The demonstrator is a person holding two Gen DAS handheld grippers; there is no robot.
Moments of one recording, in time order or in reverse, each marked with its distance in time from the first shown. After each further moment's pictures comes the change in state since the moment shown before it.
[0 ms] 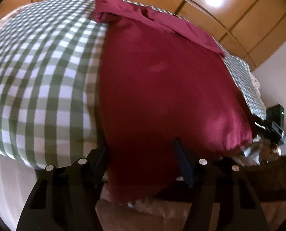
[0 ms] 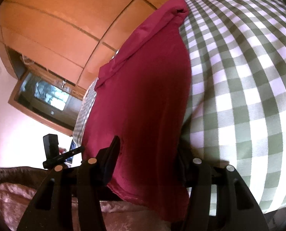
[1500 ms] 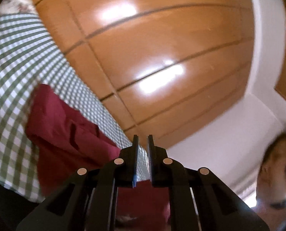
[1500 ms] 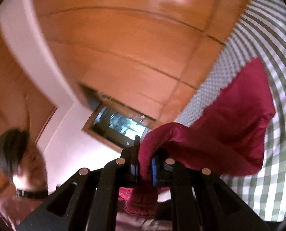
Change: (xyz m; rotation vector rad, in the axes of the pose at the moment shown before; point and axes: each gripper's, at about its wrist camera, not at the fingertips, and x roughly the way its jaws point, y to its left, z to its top) left arm -0.149 0.058 0.036 -0.360 -0.594 -0.770; right arm -0.072 0.035 0.044 0.087 -0.264 0.635
